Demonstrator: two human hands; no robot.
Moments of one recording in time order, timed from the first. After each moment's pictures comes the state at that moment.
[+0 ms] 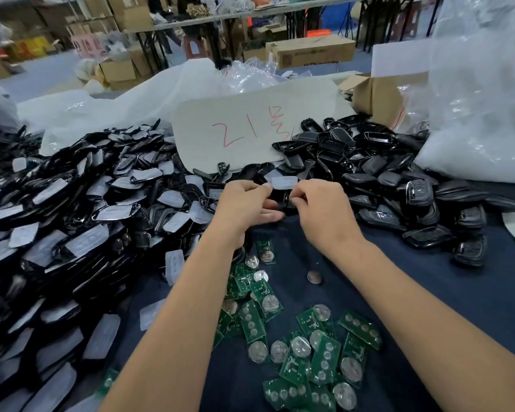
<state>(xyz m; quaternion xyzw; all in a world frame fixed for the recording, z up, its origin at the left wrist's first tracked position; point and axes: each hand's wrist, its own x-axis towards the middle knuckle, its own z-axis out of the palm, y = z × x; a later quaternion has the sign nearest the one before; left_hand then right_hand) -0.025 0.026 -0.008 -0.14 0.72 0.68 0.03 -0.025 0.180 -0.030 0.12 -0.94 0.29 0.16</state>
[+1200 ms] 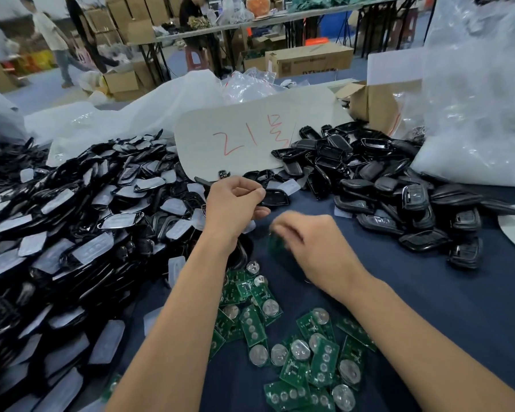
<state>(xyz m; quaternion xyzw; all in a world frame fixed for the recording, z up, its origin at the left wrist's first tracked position) -0.019 0.015 -0.005 -0.12 0.75 0.64 -0.09 0.018 0.181 -0.040 0.27 -0.86 0.40 0.13</state>
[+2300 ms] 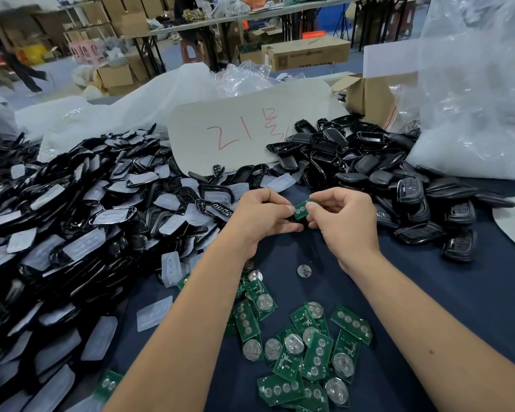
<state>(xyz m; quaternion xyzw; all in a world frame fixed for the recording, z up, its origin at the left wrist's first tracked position) -0.014 0.049 -0.016 -0.09 0.70 0.71 0.11 -0.010 0.204 -0.052 -0.05 -0.75 0.64 0.14</state>
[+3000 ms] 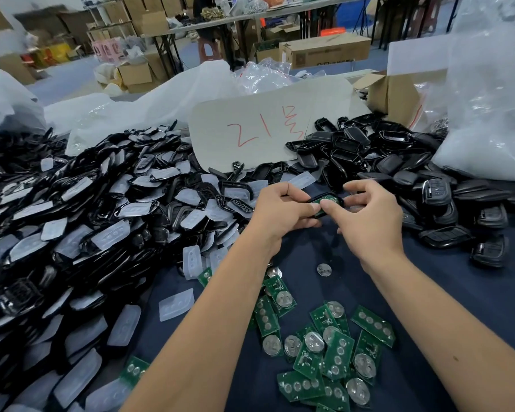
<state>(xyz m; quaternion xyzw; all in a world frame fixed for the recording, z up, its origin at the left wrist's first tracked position) -0.012 0.052 -0.017 -0.08 0.70 0.71 0.06 -0.007 0.203 -0.048 -0.08 -0.79 0.59 0.15</state>
